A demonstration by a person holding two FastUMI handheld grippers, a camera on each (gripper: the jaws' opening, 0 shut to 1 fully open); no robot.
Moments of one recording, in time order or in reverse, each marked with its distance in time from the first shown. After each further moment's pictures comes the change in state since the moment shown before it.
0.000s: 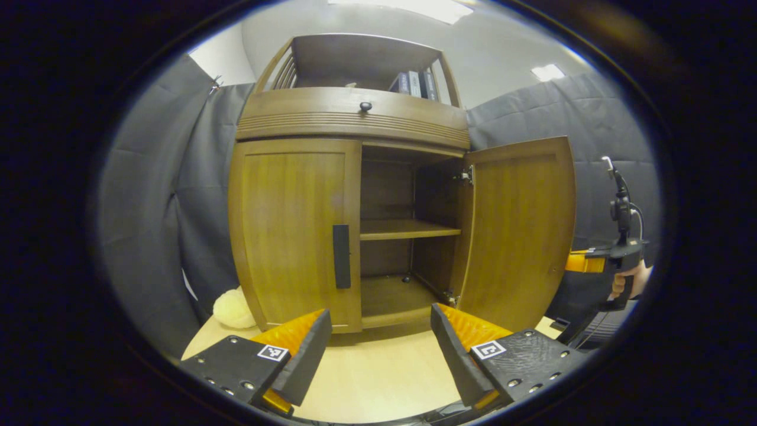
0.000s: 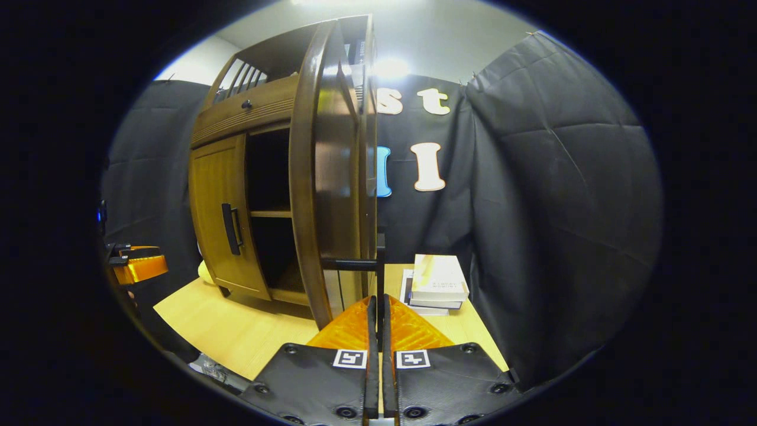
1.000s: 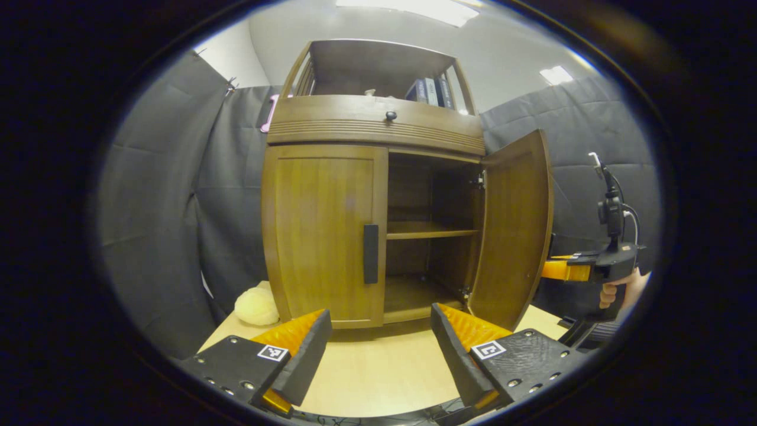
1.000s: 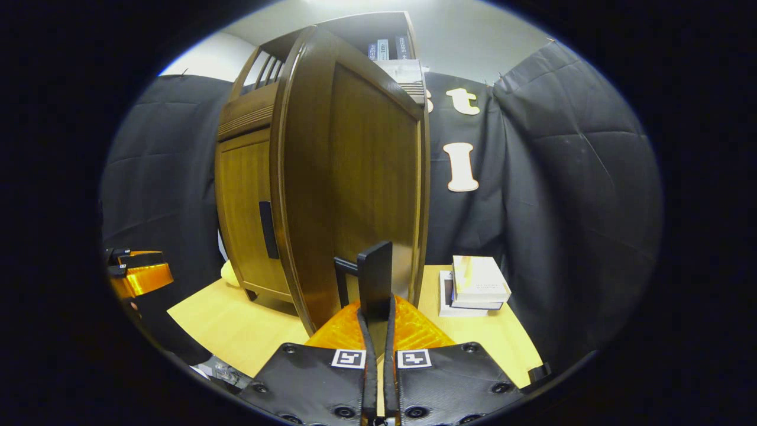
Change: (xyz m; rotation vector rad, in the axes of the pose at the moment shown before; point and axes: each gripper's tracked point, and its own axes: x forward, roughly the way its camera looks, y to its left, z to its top) left arm -0.042 0.037 -0.003 -0.002 -0.006 0.072; right arm 0.020 0.093 0.002 -0.040 0.009 0.102
